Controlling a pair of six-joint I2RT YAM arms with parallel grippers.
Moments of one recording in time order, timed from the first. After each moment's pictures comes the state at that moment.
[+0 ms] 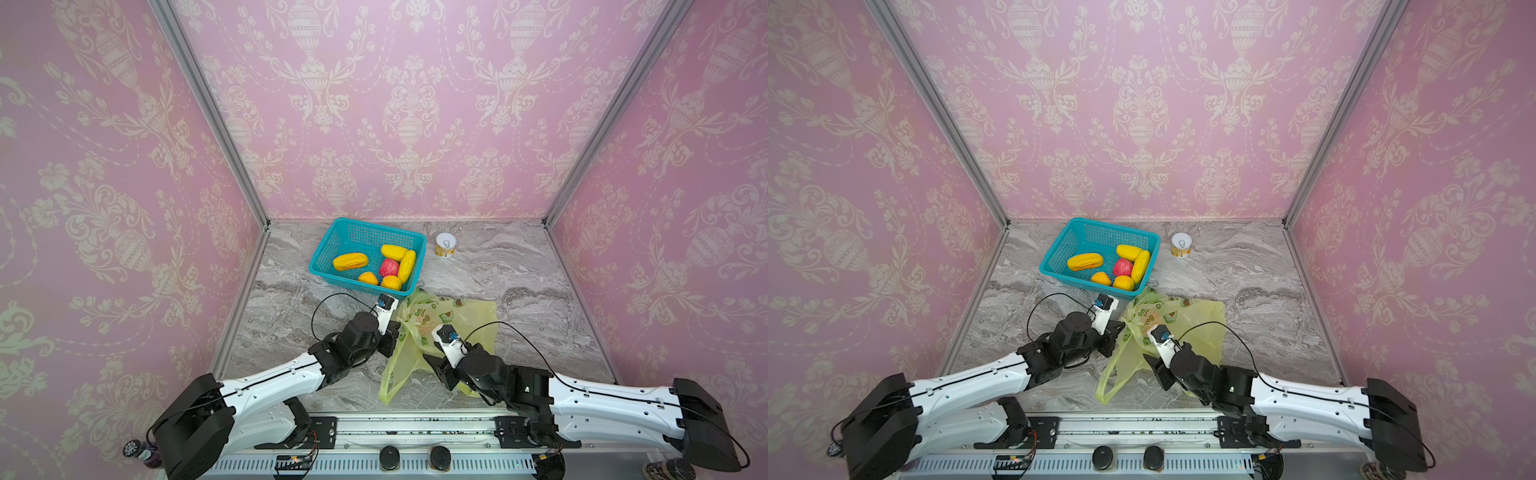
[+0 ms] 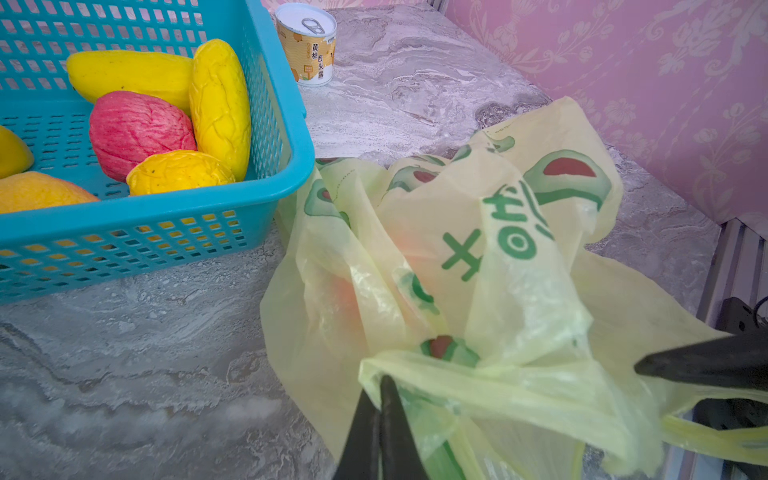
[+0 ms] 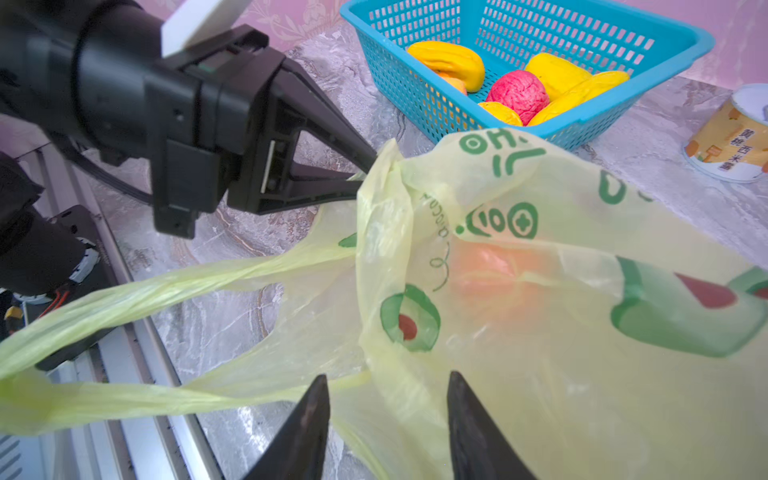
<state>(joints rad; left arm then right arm) -0.84 1.13 0.48 0.15 -0.04 -0.30 1.20 0.87 0.40 -0.02 0.34 0.29</state>
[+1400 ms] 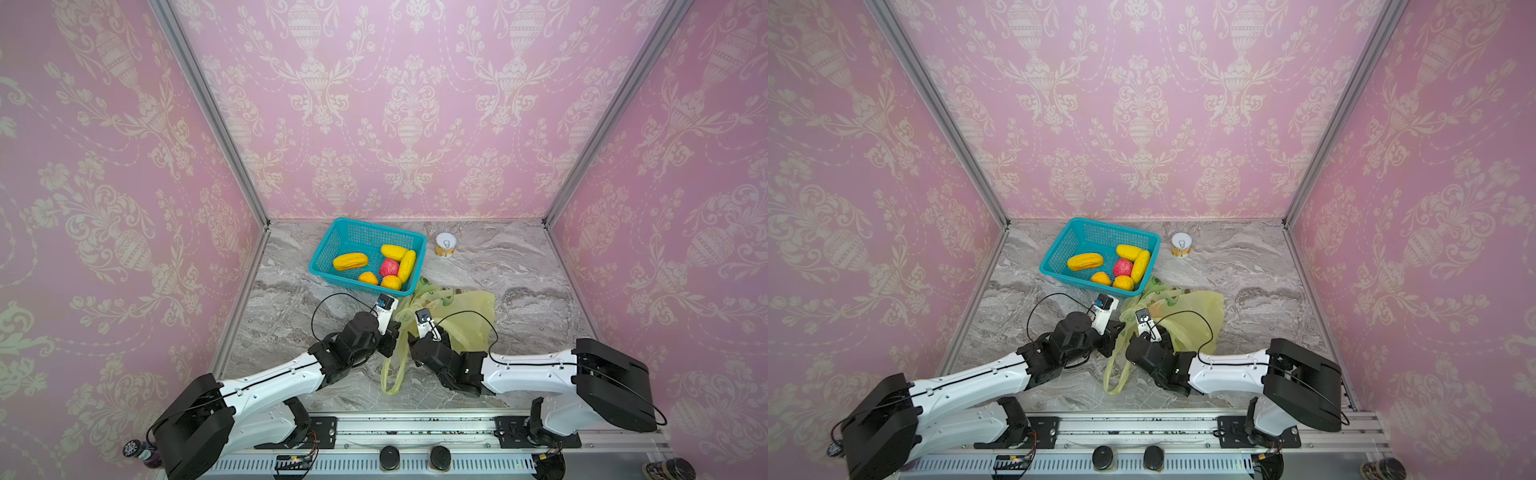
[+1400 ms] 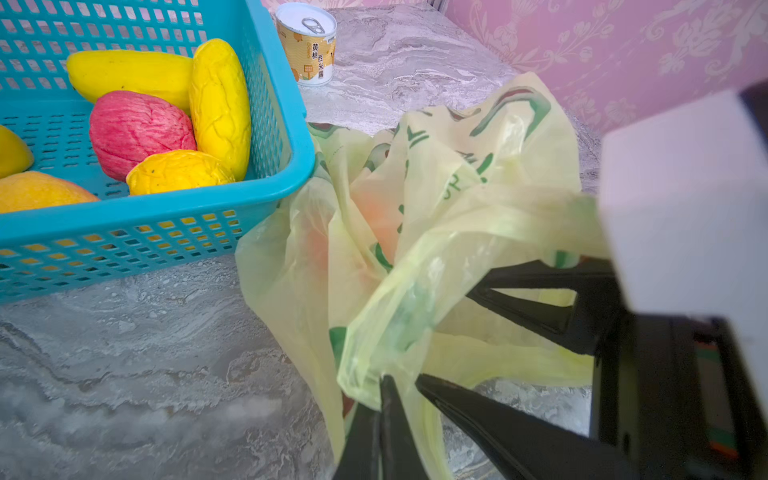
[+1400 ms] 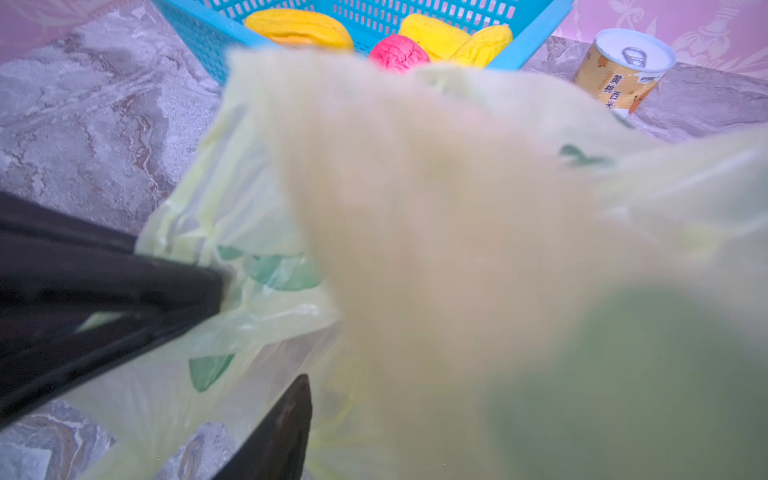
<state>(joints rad) -0.84 1.13 0.48 0.15 -0.04 -0.30 1.14 1.47 0.64 0.14 0.69 0.50</state>
